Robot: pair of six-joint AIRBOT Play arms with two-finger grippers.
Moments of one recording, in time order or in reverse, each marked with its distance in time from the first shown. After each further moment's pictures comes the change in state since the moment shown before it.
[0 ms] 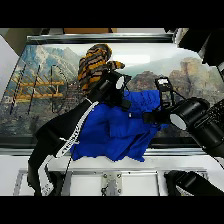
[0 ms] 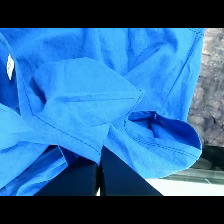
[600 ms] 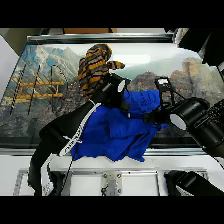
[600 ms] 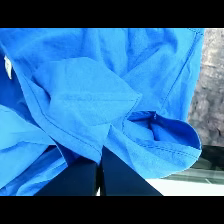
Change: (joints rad) left arm 0.004 -0.037 -0.010 0.059 -0.005 -0.010; right arm 0.000 0.000 0.000 0.000 0.000 0.000
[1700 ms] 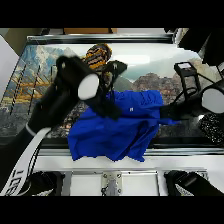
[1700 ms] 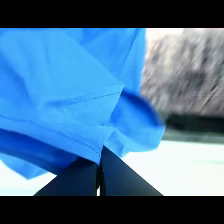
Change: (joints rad) left arm -0.135 0.628 -0.263 0.055 -0.135 0.026; right arm -0.106 -0.018 0.303 0.041 0.383 -0.153
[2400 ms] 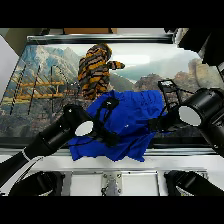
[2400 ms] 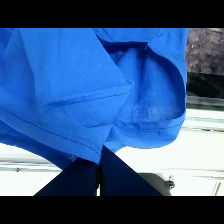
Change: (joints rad) left arm -0.045 0.229 -0.562 -0.187 0.324 -0.128; right arm 0.144 -0.008 -0.110 0.026 0.005 0.150
